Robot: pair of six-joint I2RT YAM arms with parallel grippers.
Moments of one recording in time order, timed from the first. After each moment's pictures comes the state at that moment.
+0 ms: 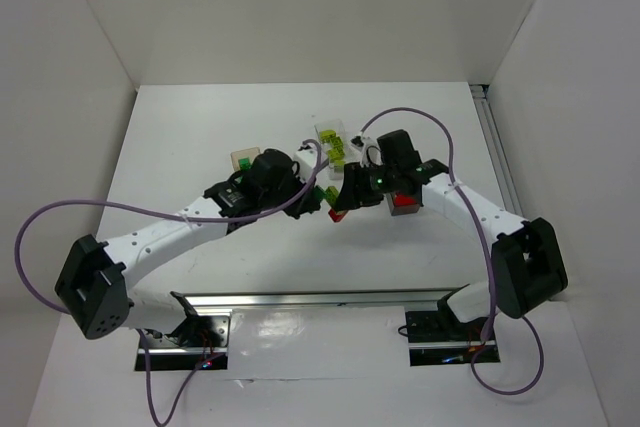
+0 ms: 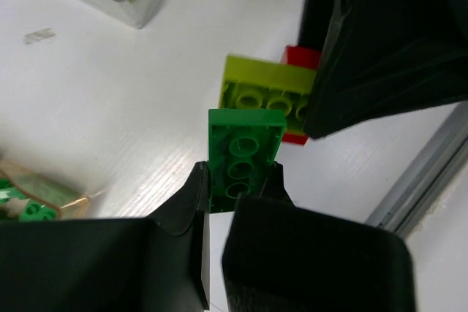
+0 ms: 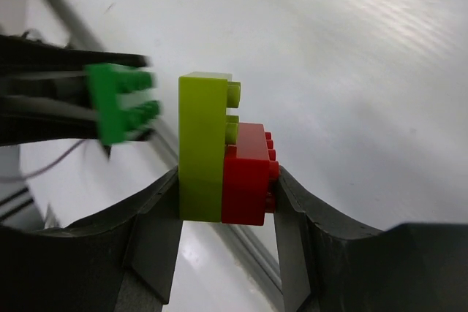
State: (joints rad) left arm -0.76 1.35 1.00 -0.27 0.09 -0.04; right arm 0.45 1.42 0.99 -0.41 -0.66 0.29
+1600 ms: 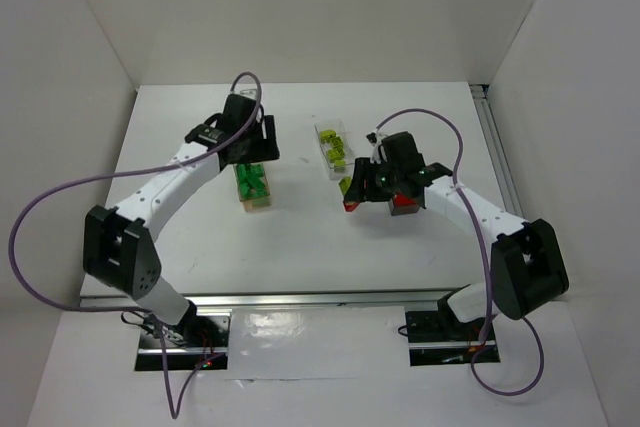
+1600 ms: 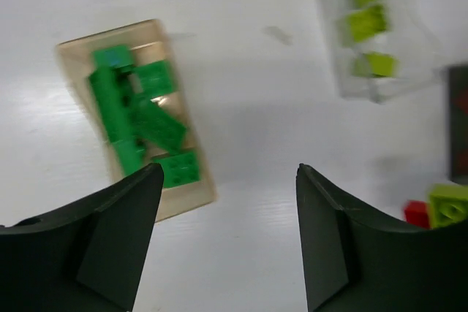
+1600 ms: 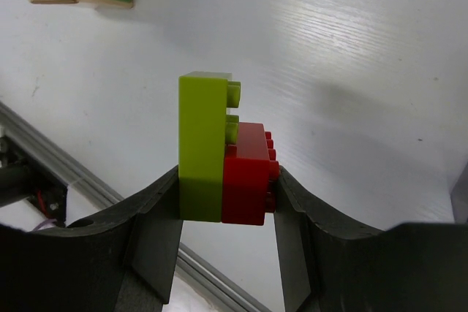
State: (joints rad) left arm -0.39 1.60 1.39 -0.64 -0.20 -0.47; right arm 0.43 1.41 0.94 -0.36 -0.33 0.40
